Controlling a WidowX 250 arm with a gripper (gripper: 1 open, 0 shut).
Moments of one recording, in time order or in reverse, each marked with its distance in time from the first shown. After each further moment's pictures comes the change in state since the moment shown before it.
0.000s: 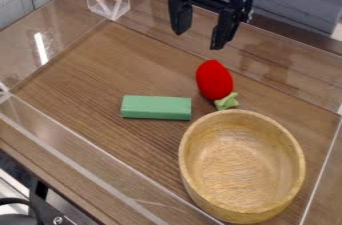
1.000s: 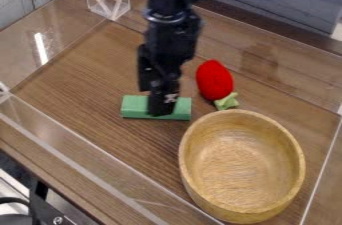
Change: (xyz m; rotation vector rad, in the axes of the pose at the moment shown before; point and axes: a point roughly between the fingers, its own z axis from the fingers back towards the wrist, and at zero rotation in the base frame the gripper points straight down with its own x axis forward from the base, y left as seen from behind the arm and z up) arm -0.056 0.032 -0.070 -0.024 0.080 -0.644
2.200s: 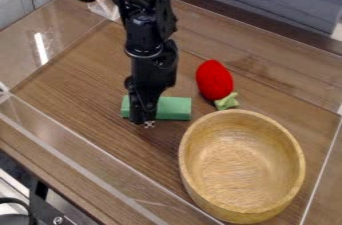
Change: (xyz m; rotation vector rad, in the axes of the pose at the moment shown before) arm -0.003 0.010 -0.038 0.079 -0.063 -0.101
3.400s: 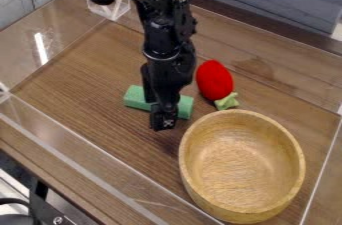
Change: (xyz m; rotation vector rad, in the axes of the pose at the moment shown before) arm 0.030 -0.008 -0.004 0.065 -0.037 -0.013
